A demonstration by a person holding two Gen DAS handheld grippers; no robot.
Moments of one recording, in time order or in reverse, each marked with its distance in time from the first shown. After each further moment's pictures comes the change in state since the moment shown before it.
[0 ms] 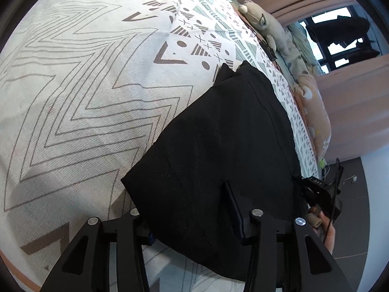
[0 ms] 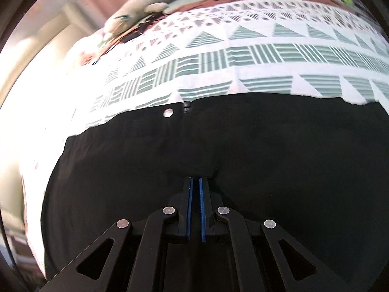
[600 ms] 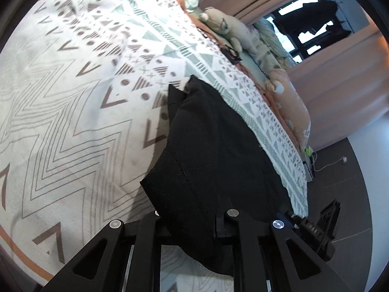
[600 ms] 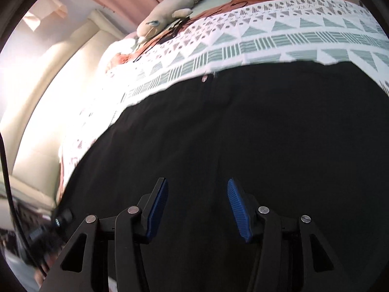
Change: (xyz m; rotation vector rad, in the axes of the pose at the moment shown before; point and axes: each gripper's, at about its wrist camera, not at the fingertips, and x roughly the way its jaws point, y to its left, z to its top) left arm -0.045 -0.067 0.008 0.150 -0.060 -0.087; right arm -0.085 0.004 -0.090 0.005 -0.014 0.195
